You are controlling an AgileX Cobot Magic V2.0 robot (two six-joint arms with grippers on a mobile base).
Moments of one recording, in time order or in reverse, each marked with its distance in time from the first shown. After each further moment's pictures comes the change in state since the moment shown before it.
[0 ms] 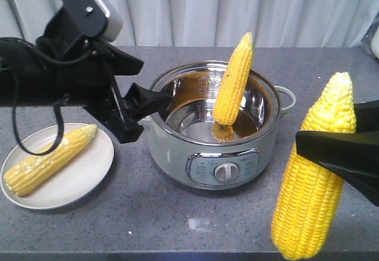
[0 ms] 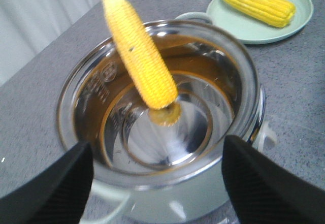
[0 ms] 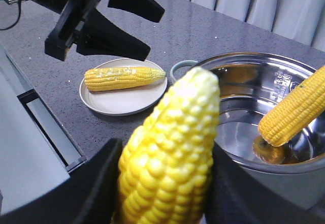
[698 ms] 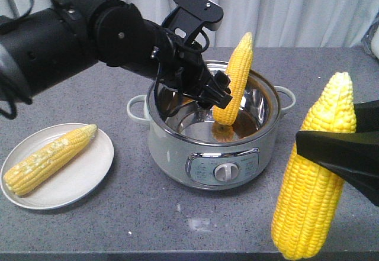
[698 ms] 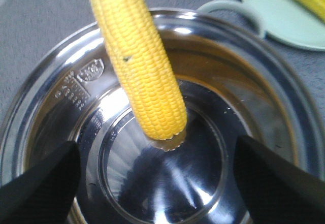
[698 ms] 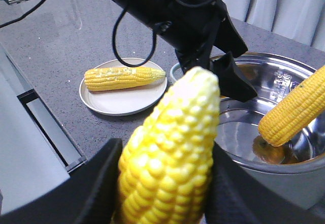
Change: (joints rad) left arm -0.169 0.492 -0.529 0.522 0.195 -0.713; right arm 0.000 0.000 0.000 0.000 0.000 0.000
